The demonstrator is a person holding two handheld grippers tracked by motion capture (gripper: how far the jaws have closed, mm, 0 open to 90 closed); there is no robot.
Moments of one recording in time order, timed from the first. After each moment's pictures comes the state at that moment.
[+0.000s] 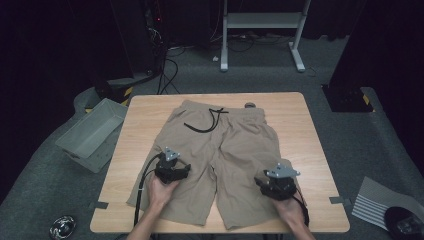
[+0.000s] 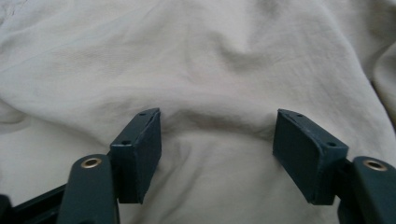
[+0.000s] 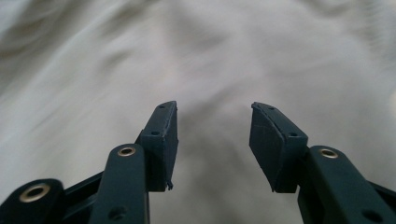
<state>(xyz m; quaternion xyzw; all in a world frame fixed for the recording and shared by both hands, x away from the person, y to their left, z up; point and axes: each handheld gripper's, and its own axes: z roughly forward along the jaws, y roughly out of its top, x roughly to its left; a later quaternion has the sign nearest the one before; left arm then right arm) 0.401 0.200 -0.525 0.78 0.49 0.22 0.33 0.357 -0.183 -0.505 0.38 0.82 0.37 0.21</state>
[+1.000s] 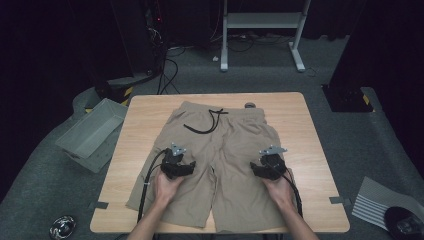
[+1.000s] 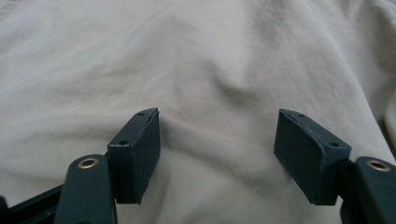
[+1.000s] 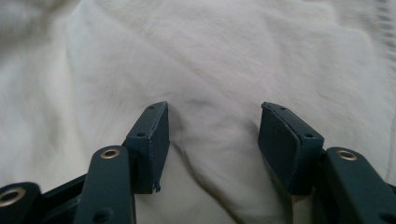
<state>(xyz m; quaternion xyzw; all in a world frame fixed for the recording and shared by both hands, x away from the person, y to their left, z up) 0.410 0.182 -0.525 0.78 0.48 0.20 0.33 0.416 -0.167 -0.520 0.45 0.81 0.32 0.20</state>
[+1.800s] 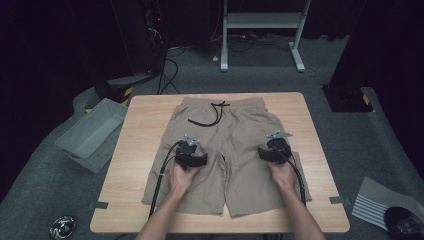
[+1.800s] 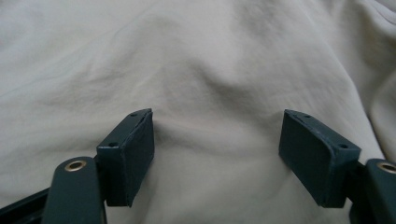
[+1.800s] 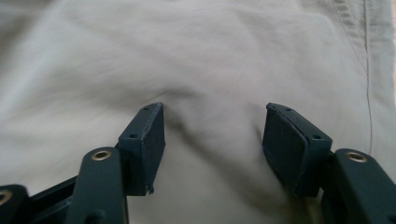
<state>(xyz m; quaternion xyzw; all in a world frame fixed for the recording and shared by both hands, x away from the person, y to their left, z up) 0.441 0.142 -0.523 0.78 0.51 0.20 0.32 0.468 -0.188 -0.517 0.49 0.78 0.31 0.22</state>
